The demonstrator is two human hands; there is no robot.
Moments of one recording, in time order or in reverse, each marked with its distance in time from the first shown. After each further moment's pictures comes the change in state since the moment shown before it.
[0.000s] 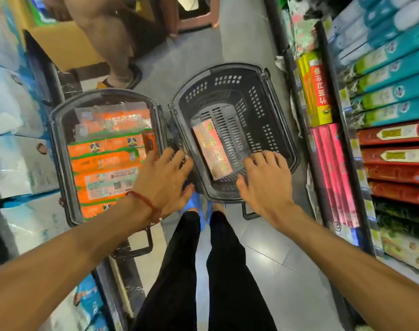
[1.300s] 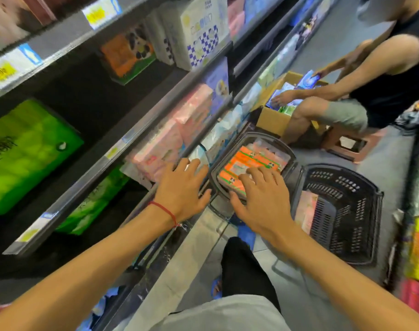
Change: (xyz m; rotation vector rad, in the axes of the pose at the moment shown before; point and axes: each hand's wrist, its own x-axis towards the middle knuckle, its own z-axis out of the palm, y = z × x) left_hand -0.464 0.177 -0.064 -0.057 0.307 -1.012; right_hand -0.293 -0.169 -0.167 0.160 0.524 -0.943
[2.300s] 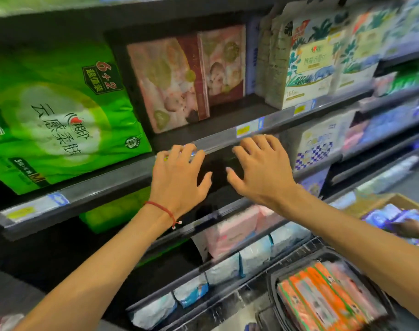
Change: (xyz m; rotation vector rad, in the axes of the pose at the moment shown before) left_hand 0.004 -0.250 -0.122 0.149 0.478 -0.637; right_hand 0.326 -0.194 -0.110 -0.071 0.242 -0.621
